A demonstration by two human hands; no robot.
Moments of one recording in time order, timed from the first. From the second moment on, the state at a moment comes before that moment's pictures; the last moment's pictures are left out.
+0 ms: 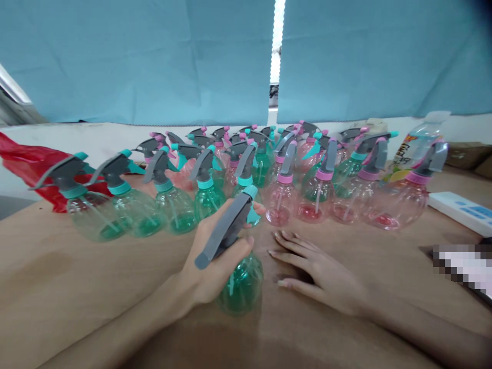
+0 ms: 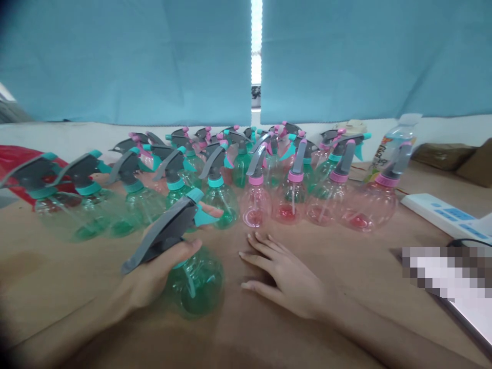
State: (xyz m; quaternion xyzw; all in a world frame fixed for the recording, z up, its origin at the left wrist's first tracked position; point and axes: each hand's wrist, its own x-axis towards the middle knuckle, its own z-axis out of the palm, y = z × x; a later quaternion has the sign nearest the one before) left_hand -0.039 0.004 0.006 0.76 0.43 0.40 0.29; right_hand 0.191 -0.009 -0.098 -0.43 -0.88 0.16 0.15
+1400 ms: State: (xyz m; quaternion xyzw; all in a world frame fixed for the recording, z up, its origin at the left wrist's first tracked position) left_hand -0.032 0.007 -0.001 0.75 0.43 0.41 0.29; right_hand 0.190 -0.010 -0.099 -0.43 -0.87 0.17 0.17
